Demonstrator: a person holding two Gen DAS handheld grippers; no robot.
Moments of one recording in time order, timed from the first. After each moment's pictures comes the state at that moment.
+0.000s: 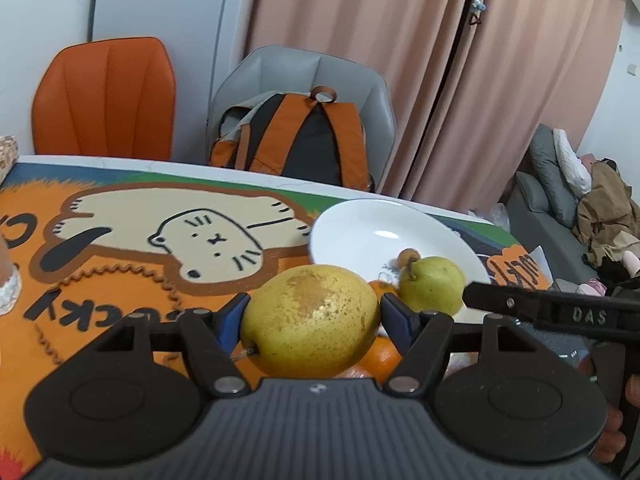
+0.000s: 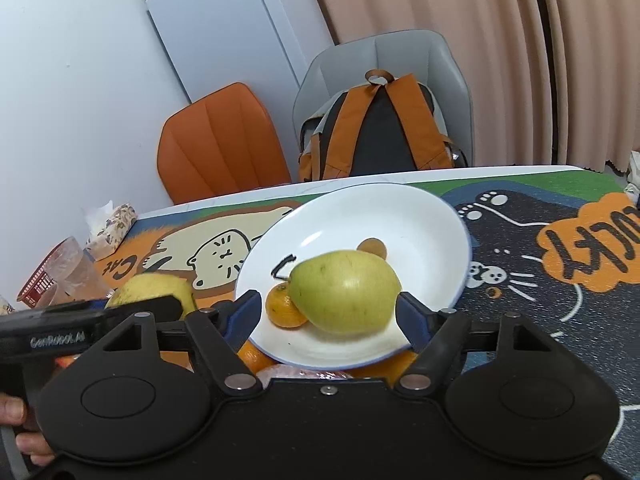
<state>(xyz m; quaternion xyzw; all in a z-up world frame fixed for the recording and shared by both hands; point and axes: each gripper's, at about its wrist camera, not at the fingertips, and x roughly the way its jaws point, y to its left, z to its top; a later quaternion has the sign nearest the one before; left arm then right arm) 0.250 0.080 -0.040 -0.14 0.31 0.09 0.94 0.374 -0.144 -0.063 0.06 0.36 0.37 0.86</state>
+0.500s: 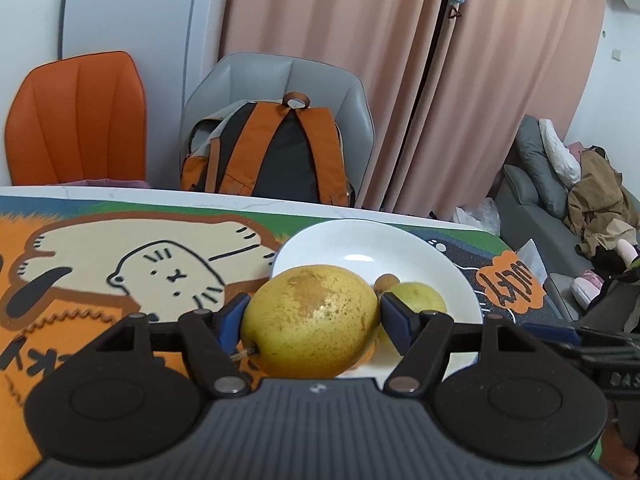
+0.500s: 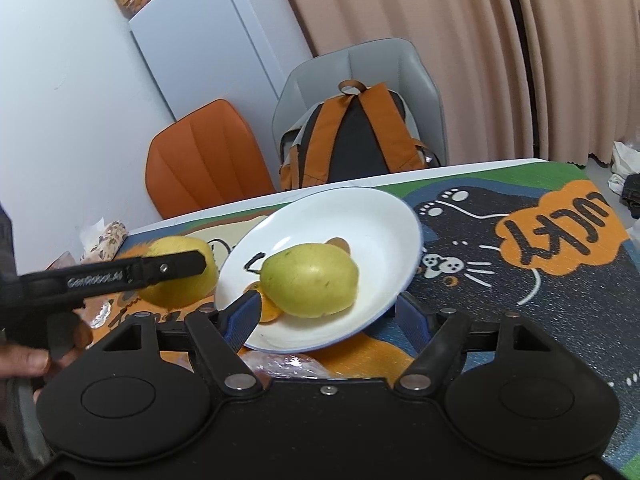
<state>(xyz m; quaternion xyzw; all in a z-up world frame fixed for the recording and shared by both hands) 0.297 0.069 -0.037 -0.11 0.31 0.06 0.94 0.370 -0.180 -0.066 0.08 0.36 0.34 0.87</state>
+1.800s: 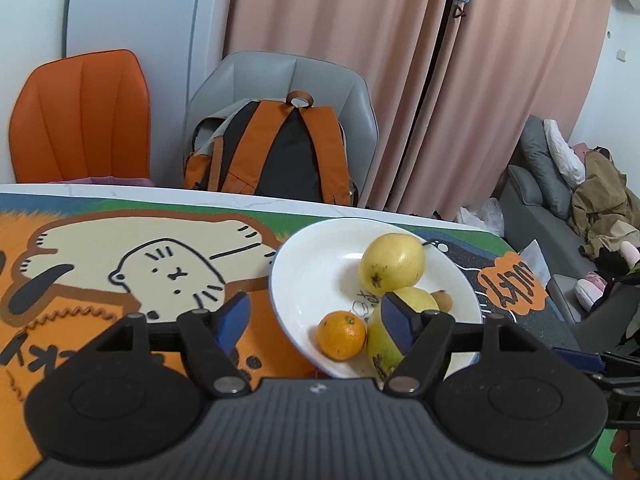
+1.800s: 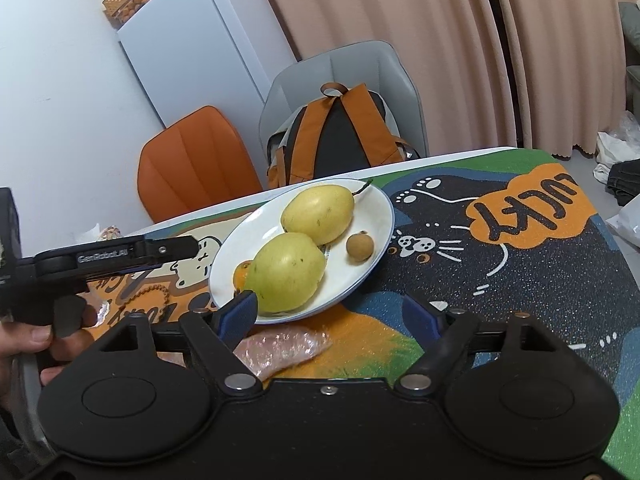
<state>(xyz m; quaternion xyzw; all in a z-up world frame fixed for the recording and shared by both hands) 0.290 0.066 -0.033 -0.12 0.31 0.07 0.94 0.350 -0.205 -0.064 0.10 0.36 0.32 0.87</state>
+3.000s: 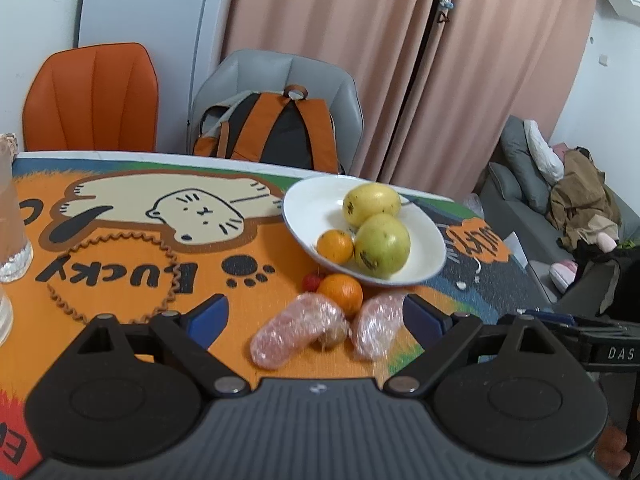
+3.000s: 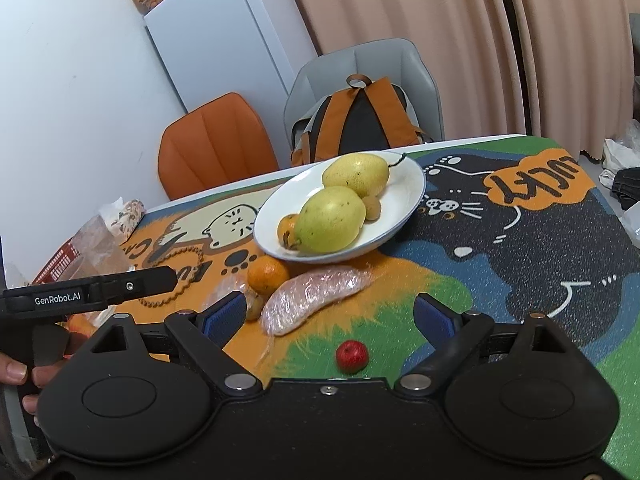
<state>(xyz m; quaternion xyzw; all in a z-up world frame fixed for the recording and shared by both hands) 0.186 0.060 -0.040 -0.13 0.31 0.05 0.94 0.285 -0.205 -0.062 0.08 0.35 0.34 0.87</state>
